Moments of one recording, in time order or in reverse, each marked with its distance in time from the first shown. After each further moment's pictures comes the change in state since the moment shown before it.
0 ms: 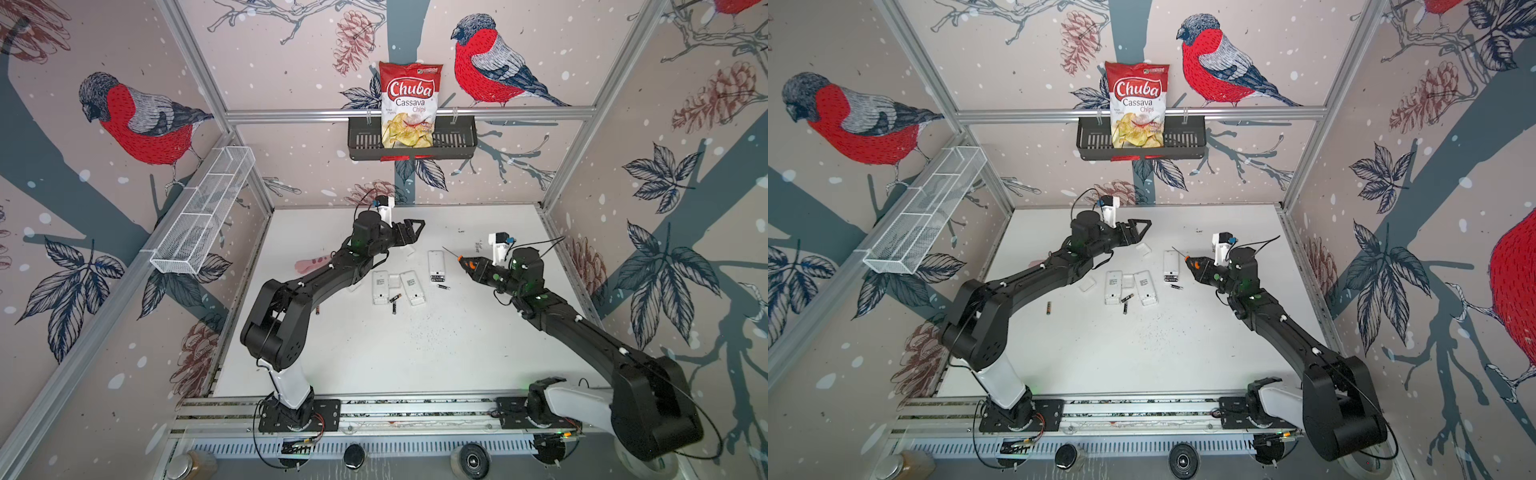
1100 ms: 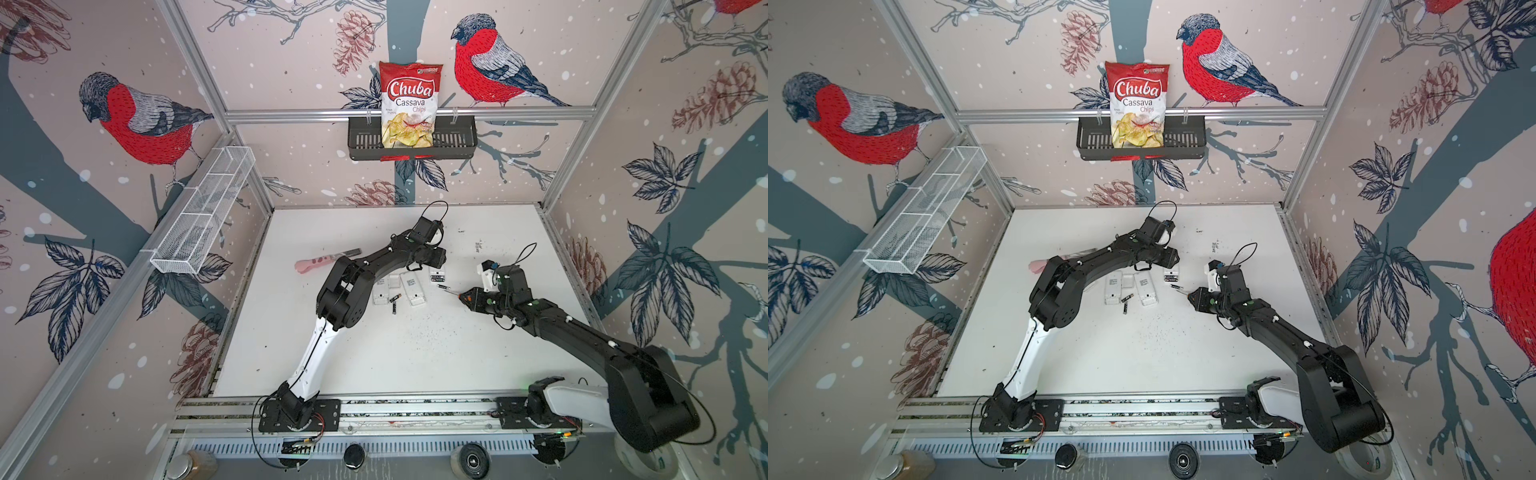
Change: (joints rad) left arm -0.183 0.564 0.644 -0.662 -0.168 0.376; right arm 0.060 0.043 -0.080 -0.242 0.088 -0.138
